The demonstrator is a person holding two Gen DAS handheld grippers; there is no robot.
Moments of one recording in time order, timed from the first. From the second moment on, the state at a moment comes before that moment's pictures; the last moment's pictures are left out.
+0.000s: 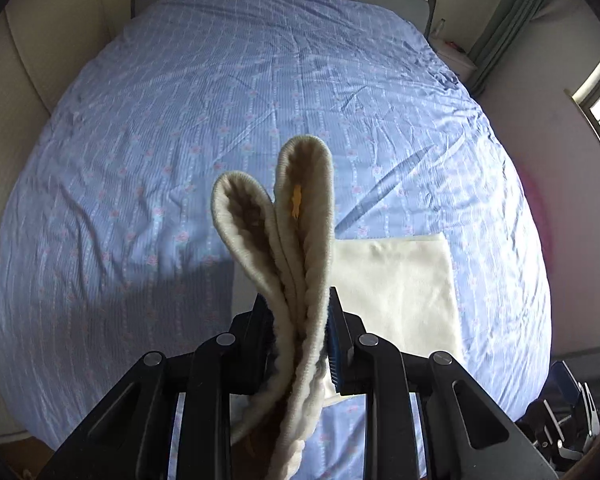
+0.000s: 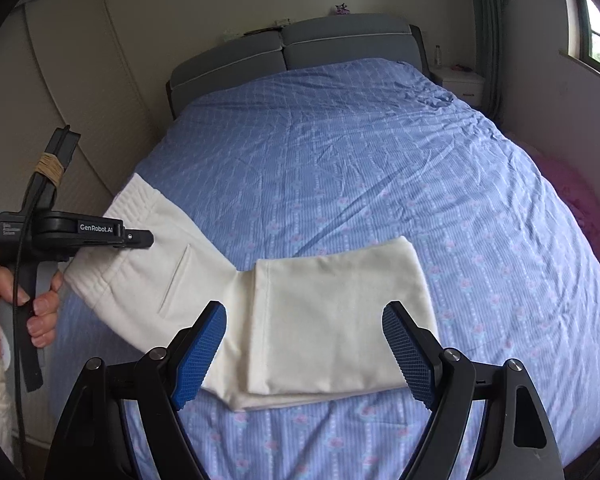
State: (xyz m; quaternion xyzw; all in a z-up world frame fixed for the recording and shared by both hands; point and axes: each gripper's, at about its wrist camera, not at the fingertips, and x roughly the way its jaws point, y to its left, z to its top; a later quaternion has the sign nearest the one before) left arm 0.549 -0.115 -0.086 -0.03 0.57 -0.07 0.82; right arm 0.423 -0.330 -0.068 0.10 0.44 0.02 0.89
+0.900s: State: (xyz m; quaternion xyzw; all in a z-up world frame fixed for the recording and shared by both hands) left arm 0.579 -0.378 -0.242 0.10 0.68 0.00 0.73; right arm 0.419 -0.553 -0.156 0.17 0.50 -0.02 0.85
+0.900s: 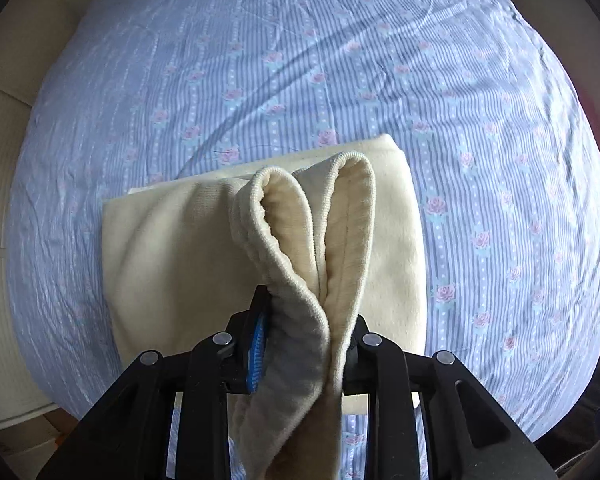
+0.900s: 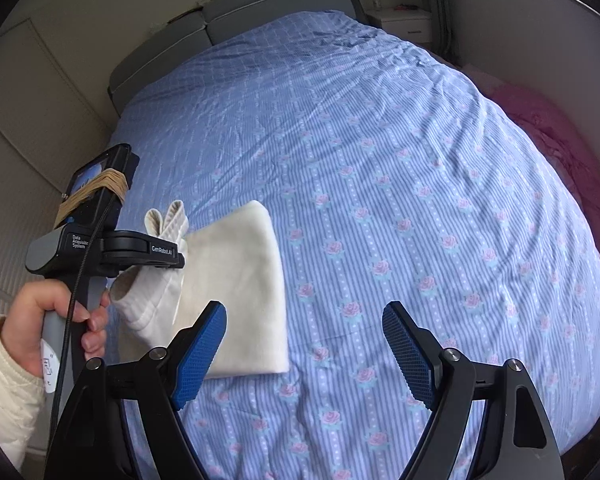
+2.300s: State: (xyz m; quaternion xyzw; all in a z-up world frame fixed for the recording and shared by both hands) left arm 0.525 -0.255 -0.282 0.01 0.65 -0.05 0.76; right arm 0.511 -0.467 -0.288 0.19 0.58 0.12 0.79
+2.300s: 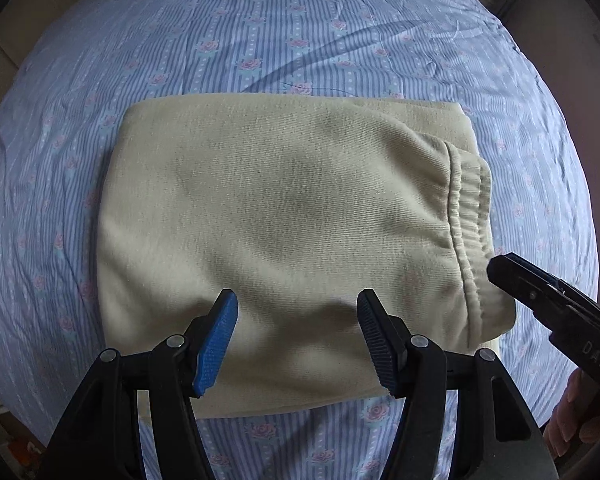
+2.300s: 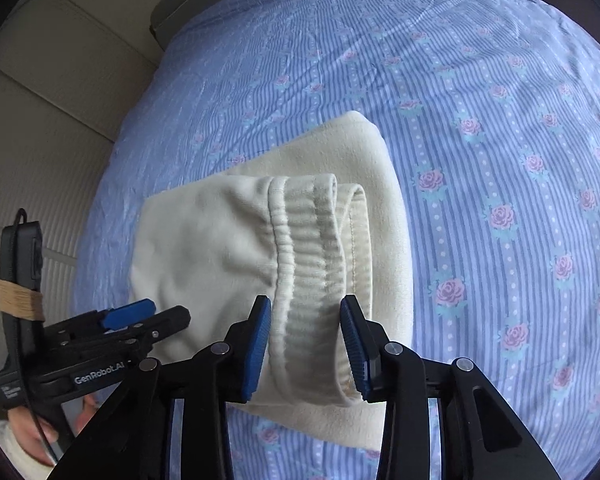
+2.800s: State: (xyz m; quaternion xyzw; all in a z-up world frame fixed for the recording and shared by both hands) left arm 0.521 -0.267 -0.277 0.00 0.66 -0.04 0.75; right arm 0.508 -0.458 -0.289 0.20 0.60 0.14 0.76
